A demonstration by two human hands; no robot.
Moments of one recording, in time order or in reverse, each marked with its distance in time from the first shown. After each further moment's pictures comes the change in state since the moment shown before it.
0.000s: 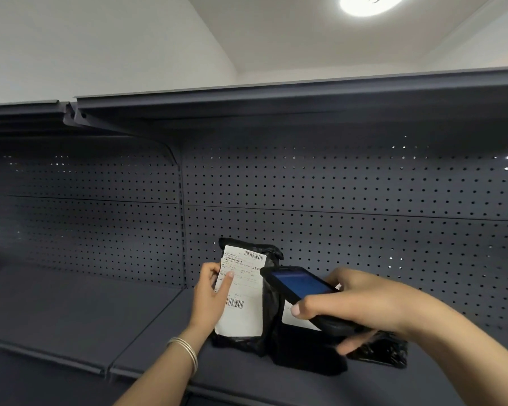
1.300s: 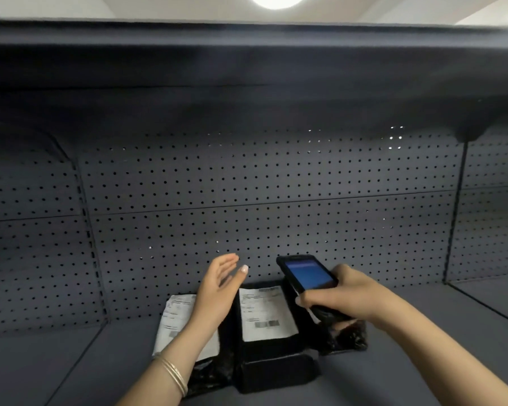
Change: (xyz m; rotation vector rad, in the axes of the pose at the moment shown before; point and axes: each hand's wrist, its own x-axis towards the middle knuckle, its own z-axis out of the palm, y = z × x) left_hand 0.027 0.015 0.093 -0.187 -0.482 -0.120; right_hand 0.084 0.076 -0.011 0.195 0.370 0.218
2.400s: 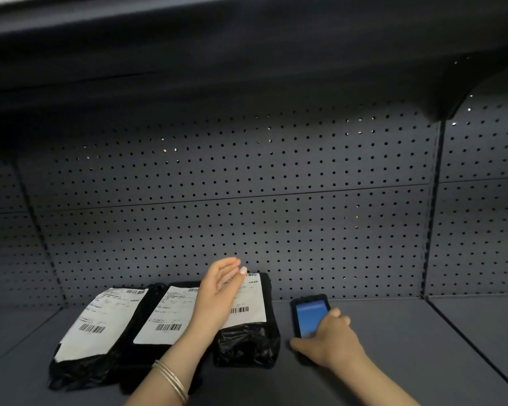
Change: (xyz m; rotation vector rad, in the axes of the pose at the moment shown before) left_hand 0.003 0.005 0.196 -0.018 0.158 -0.072; right_hand 0.104 0.182 -0.072 -0.343 0.034 0.119
